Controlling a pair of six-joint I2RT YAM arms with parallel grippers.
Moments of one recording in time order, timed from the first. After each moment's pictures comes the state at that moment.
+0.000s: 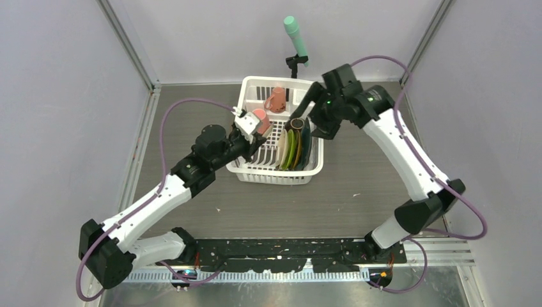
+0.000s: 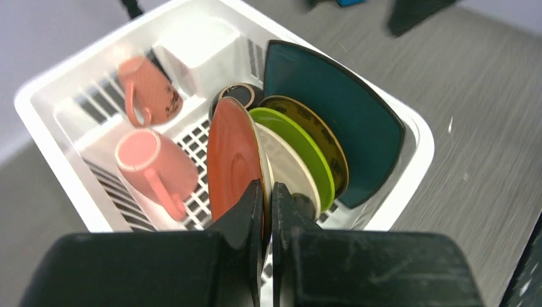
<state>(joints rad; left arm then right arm) -0.68 1.07 0.90 -0.01 0.20 0.20 0.56 1.59 1.85 -1.13 -0.08 1.05</state>
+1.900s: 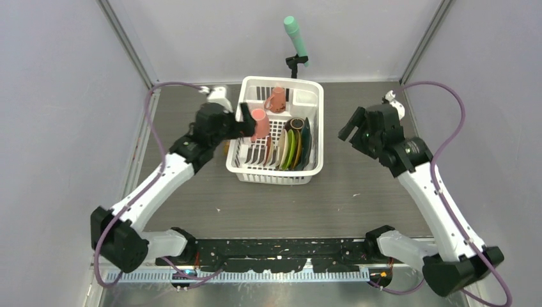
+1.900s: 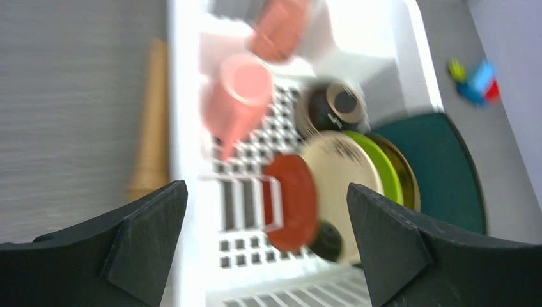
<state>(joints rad) -0.57 1.28 1.10 -0.24 -0.14 -0.44 0.35 1.11 1.31 -0.93 0.22 0.80</state>
